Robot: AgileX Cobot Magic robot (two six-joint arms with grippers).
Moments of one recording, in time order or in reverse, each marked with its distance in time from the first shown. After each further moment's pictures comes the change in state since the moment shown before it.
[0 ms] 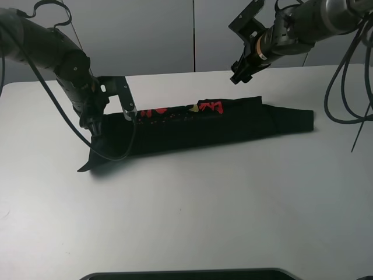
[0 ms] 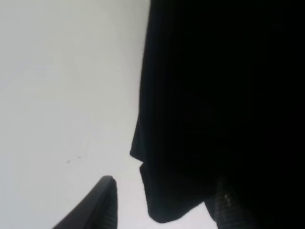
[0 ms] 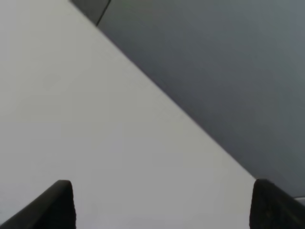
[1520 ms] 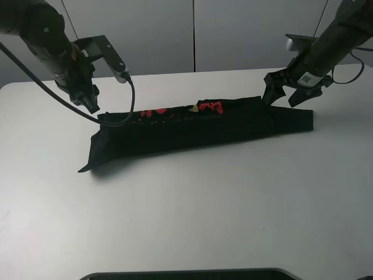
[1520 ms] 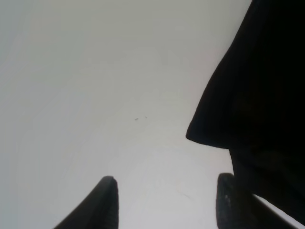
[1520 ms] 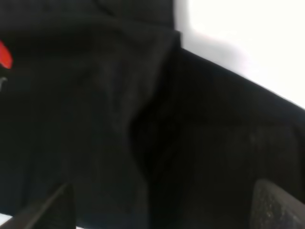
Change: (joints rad) left arm 0.000 -0.191 -0.006 -0.037 0.072 -0.179; right arm -0.276 -0.089 0.049 1.640 0.568 -1.123
